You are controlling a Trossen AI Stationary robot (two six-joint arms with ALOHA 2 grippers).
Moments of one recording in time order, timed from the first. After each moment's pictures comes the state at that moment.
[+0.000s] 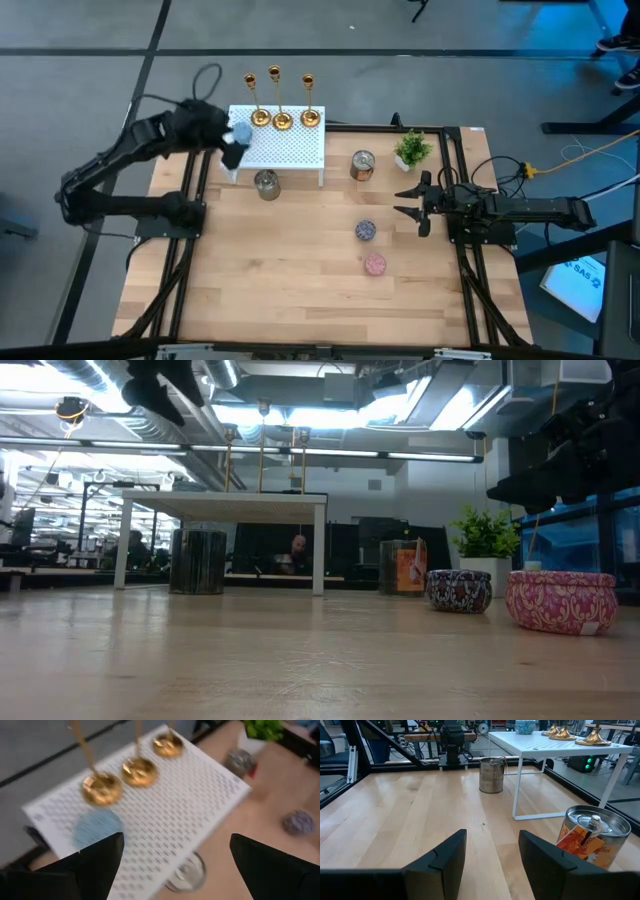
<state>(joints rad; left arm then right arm) 0.53 0.92 1.19 -1.00 -0.14 -0.27 -0.03 0.21 0.01 0.02 0.07 0.04</state>
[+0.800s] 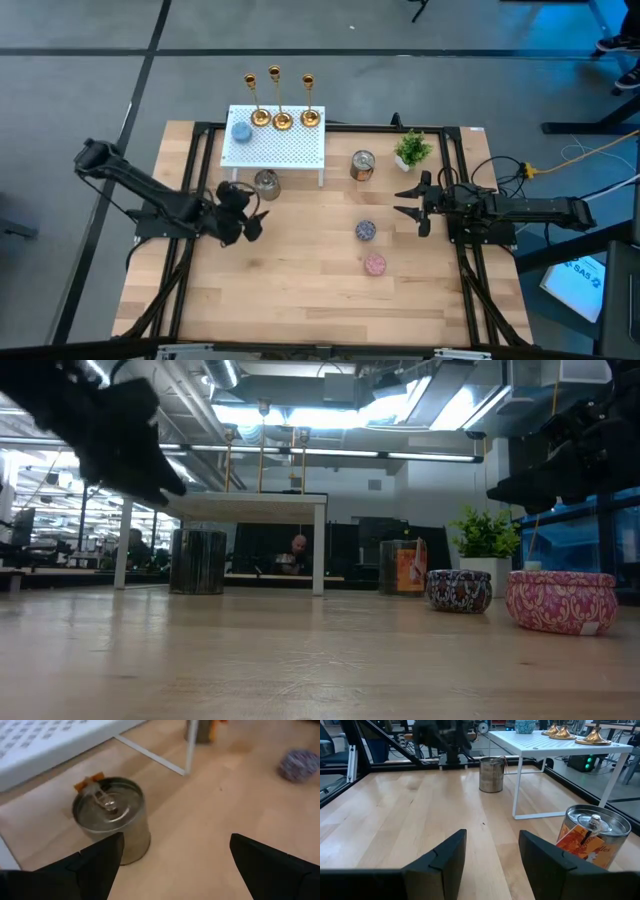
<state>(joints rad) -0.41 1.00 0.49 -0.45 -0.87 -0.89 -0.03 0.21 0.01 0.02 0.08 0.04</state>
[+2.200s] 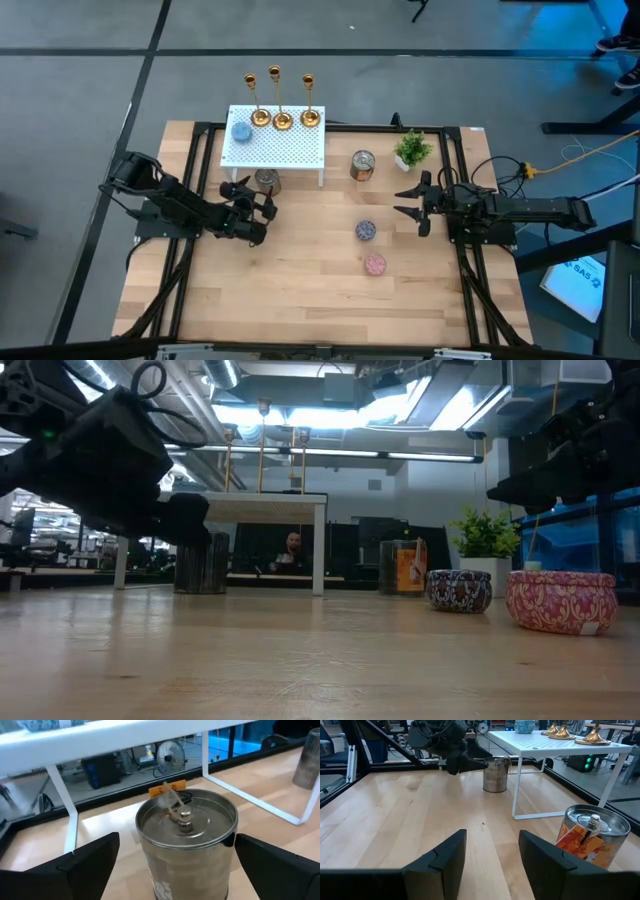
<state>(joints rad) -0.25 1.52 0.37 0.05 -1.33 -1.02 -0.03 0.21 0.01 0.02 0.08 0.04</state>
